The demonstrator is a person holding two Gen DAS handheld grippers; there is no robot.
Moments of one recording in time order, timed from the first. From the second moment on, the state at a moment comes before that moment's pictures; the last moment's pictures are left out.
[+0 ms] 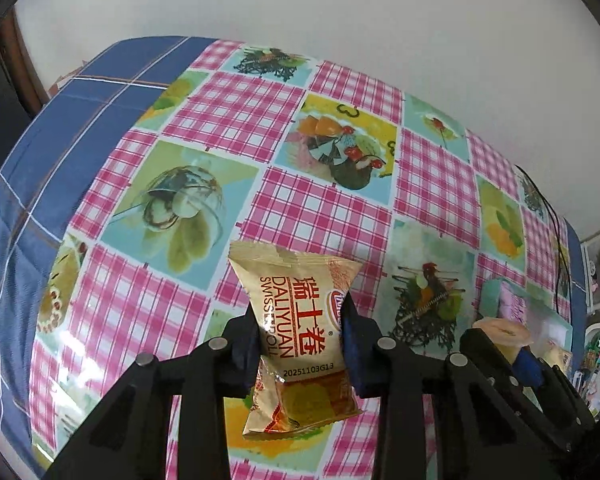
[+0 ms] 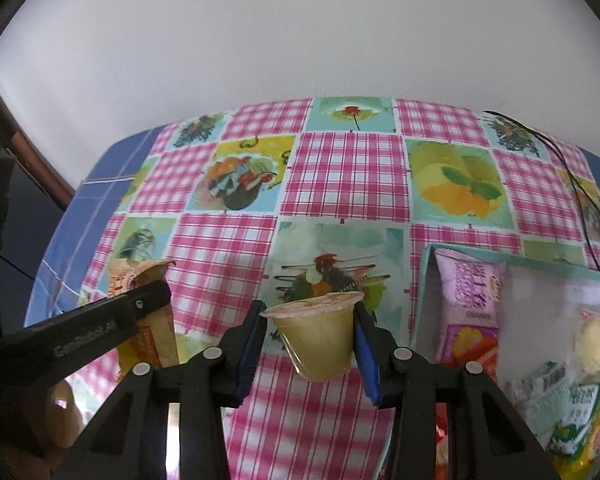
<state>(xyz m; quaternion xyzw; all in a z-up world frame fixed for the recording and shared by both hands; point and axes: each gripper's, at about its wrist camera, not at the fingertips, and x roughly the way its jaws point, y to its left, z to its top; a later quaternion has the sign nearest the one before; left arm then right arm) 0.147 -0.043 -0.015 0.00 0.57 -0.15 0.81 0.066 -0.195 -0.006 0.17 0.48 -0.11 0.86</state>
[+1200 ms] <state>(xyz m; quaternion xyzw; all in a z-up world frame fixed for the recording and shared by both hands) -0.035 -0.195 0.025 0.20 0.48 -0.33 0.79 -0.110 -0.319 0.004 0.29 0.47 -0.29 0.78</state>
